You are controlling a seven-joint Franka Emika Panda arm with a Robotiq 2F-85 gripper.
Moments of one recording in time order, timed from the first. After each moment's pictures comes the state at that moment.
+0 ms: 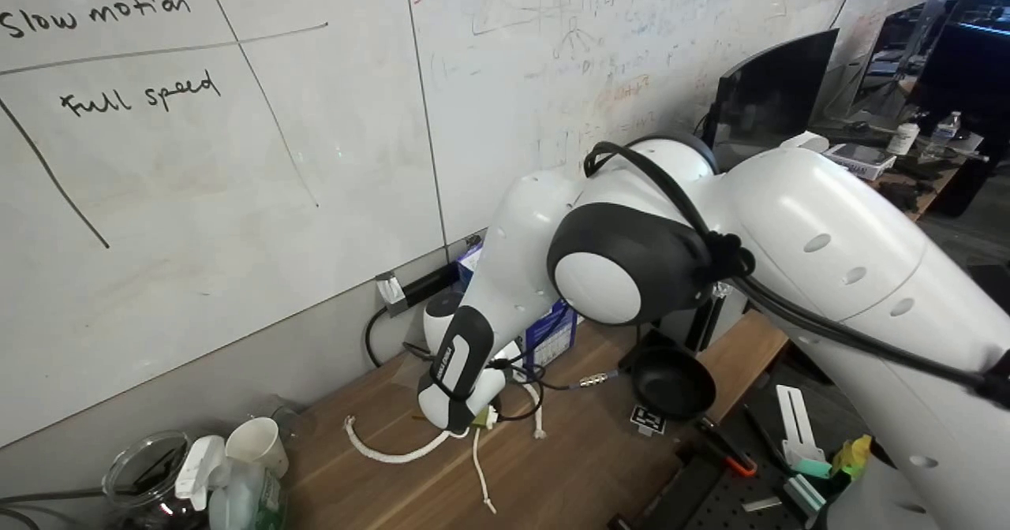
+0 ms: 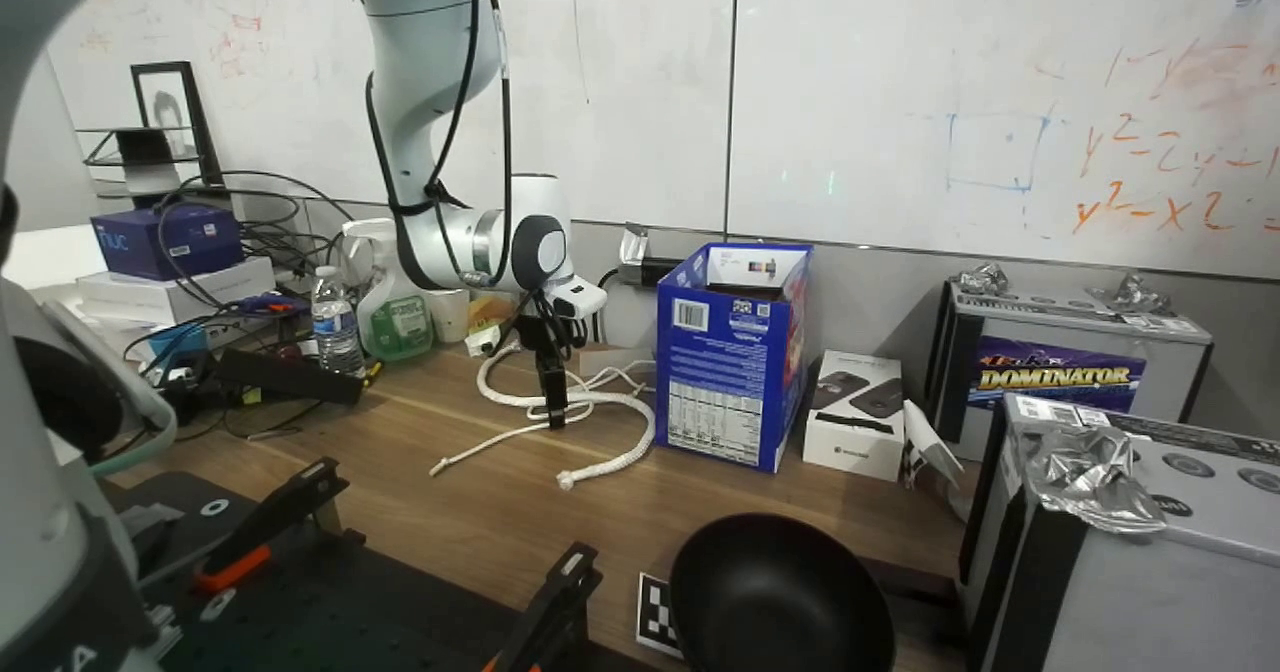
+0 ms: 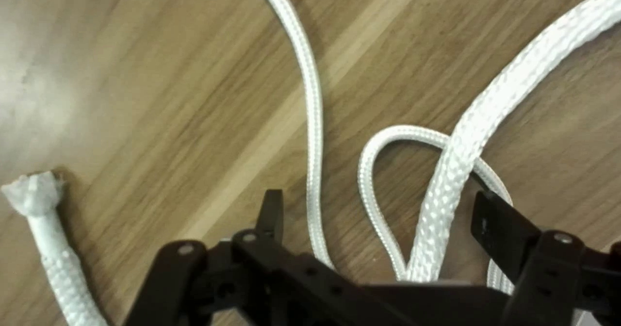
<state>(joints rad) 0.39 0.93 -0.09 -1.87 0.13 2.81 1.04</state>
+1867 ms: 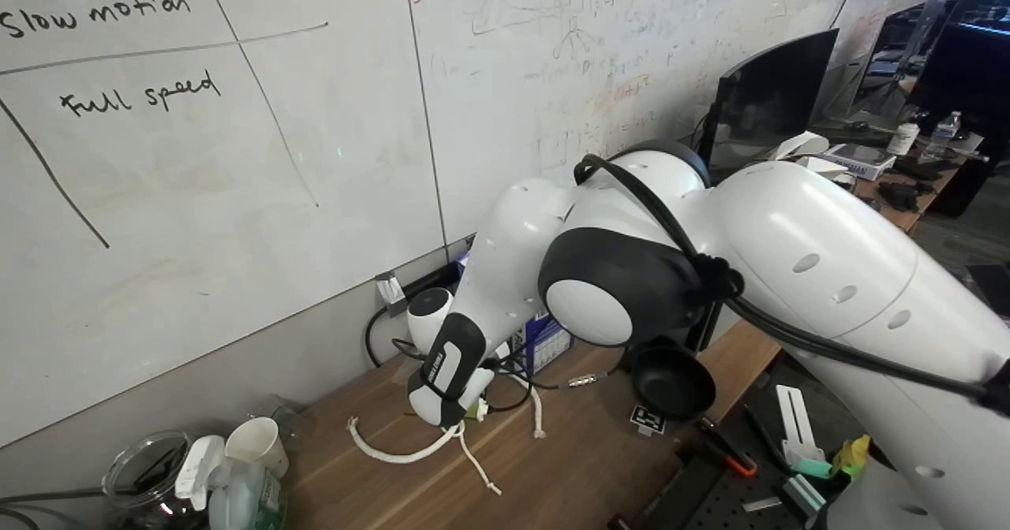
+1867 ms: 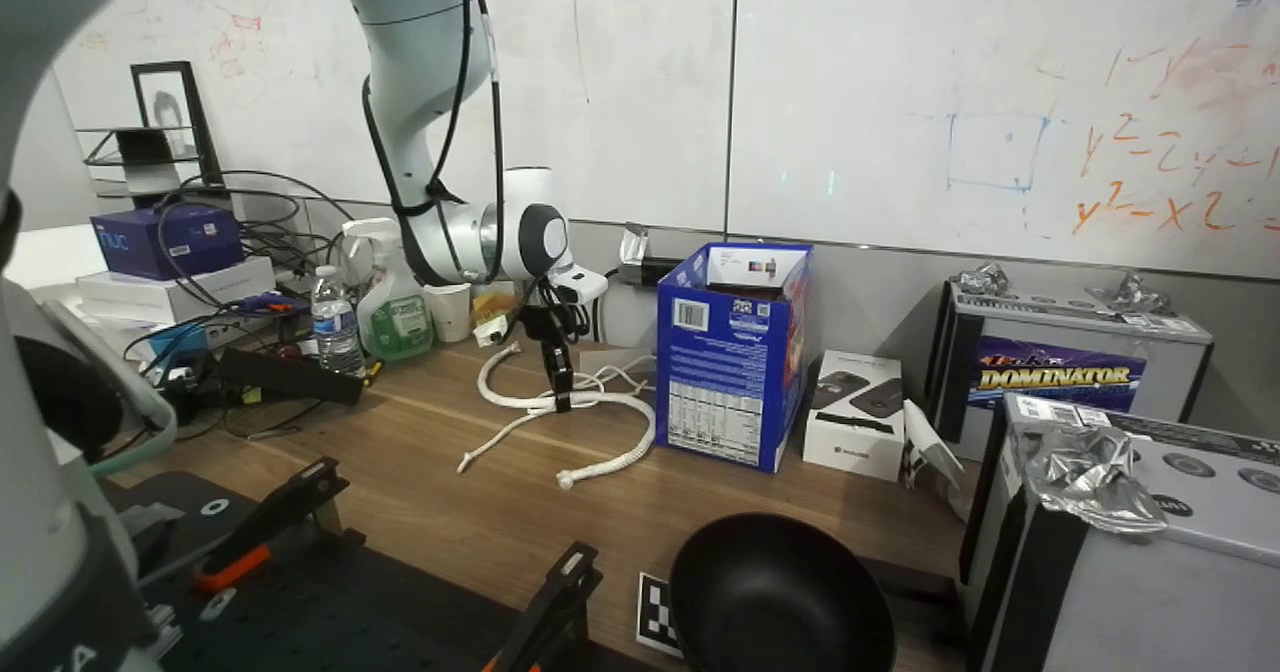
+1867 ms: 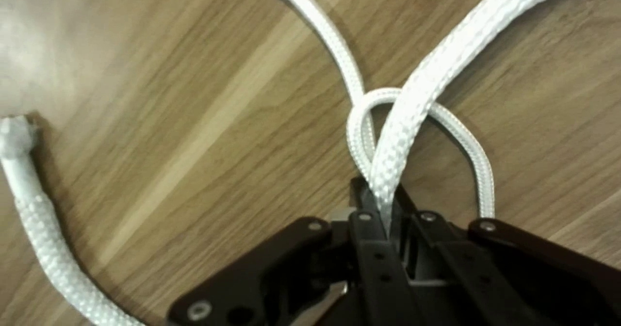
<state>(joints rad) 0.45 0.96 -0.15 -1.78 0.08 2.74 1.08</state>
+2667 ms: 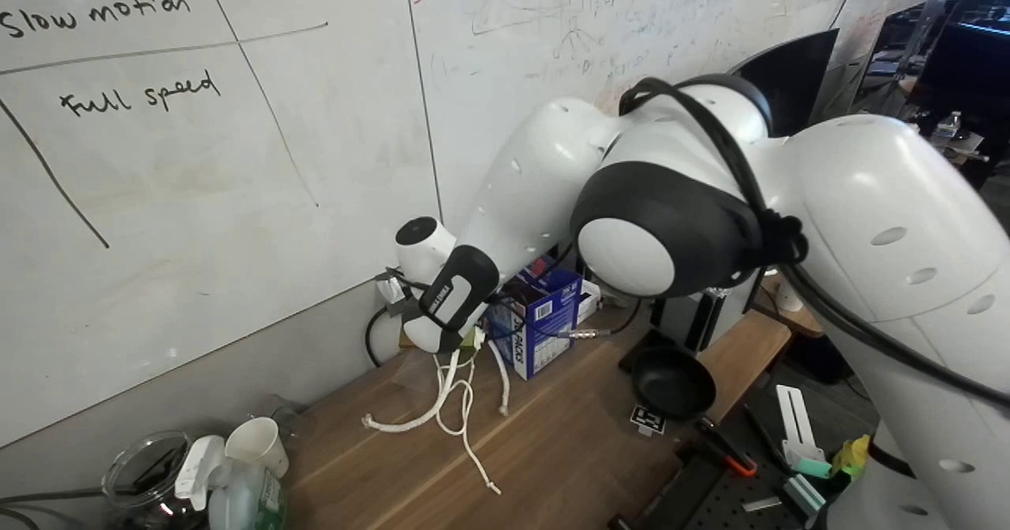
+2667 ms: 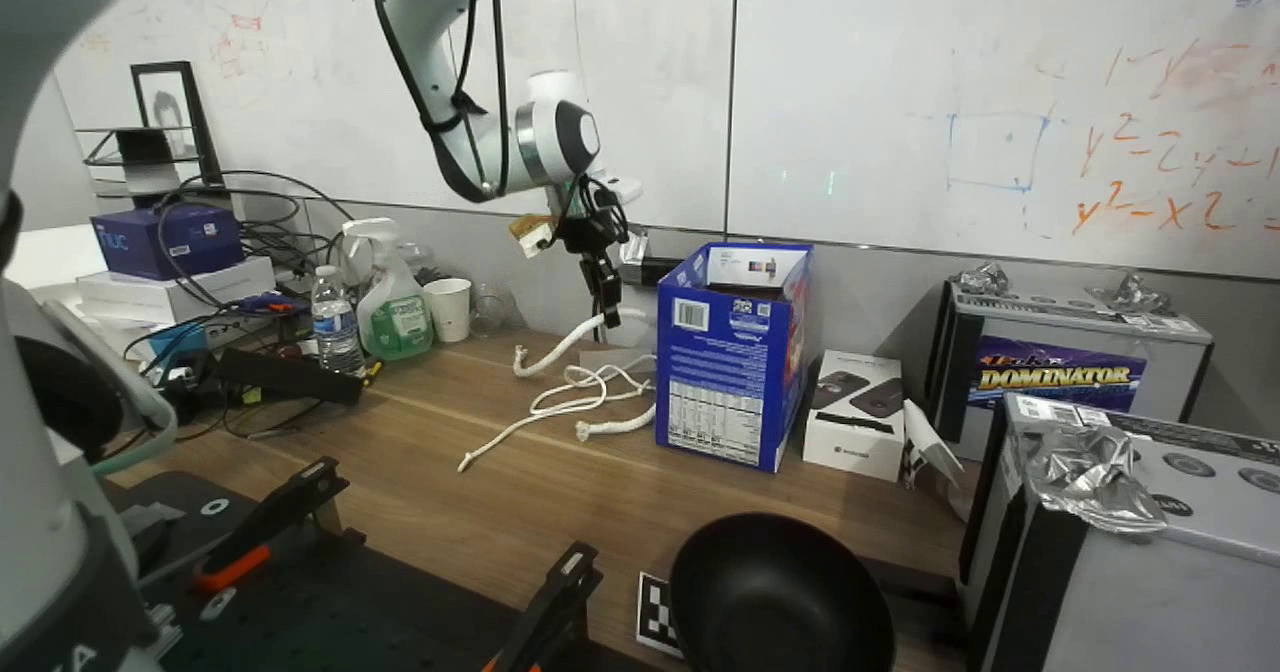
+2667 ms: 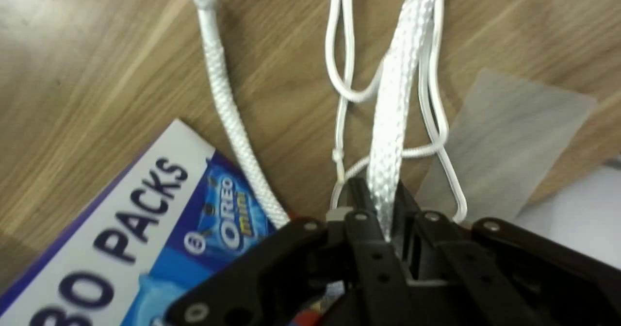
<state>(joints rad) 0.46 0.77 -0.26 -1.77 -0.07 2.60 1.09</state>
